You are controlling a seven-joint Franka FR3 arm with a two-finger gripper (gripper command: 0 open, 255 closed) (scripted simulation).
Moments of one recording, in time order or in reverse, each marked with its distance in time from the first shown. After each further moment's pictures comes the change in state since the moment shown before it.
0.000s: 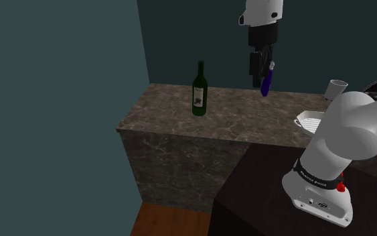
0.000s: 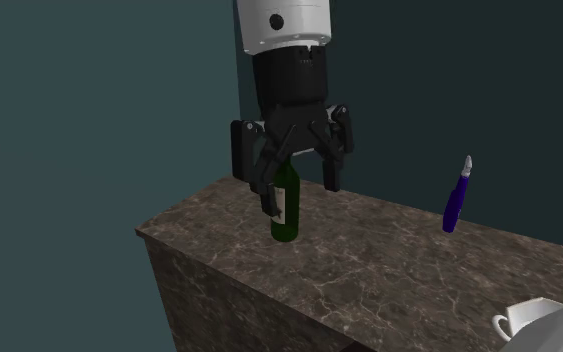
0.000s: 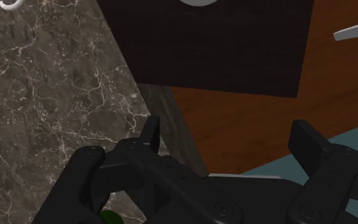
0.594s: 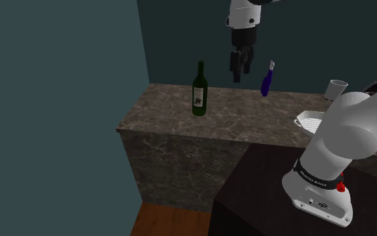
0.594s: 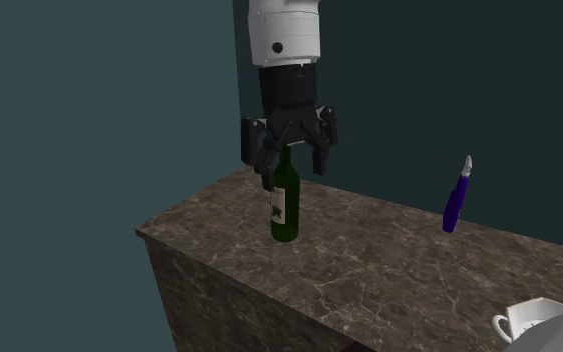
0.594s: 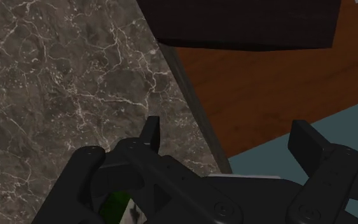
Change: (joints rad) arm -0.045 0.184 -0.051 0.060 -0.056 0.195 -0.043
